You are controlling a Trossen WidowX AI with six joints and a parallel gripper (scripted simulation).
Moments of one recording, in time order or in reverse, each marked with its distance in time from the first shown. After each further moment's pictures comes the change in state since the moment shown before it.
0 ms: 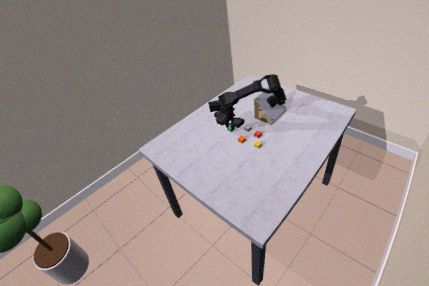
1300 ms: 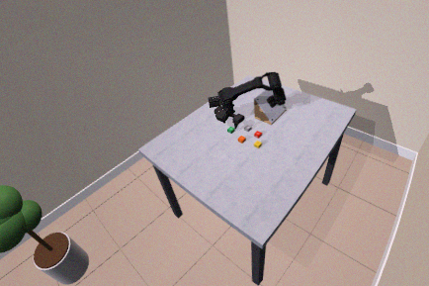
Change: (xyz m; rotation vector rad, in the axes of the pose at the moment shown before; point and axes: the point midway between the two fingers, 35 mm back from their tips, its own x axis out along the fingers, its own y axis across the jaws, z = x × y) arm -0.025 0.001 -0.002 0.009 0.008 0.005
